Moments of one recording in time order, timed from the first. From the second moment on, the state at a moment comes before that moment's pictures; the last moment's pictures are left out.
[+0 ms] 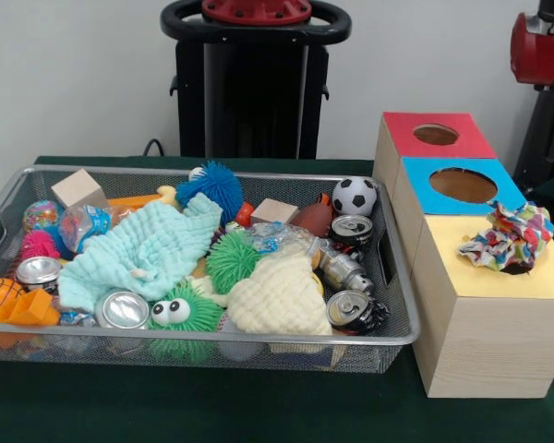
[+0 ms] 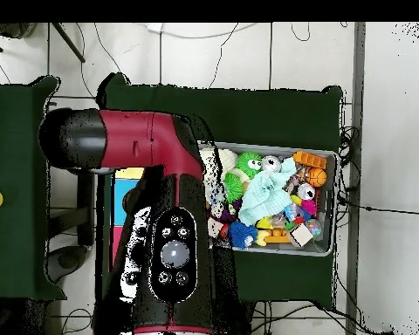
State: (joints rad) arm 0.12 -0.61 -0.11 1.20 0.15 0.92 1.96
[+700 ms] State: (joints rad) arm 0.11 -0.59 -0.11 1.11 0.14 0.98 1.96
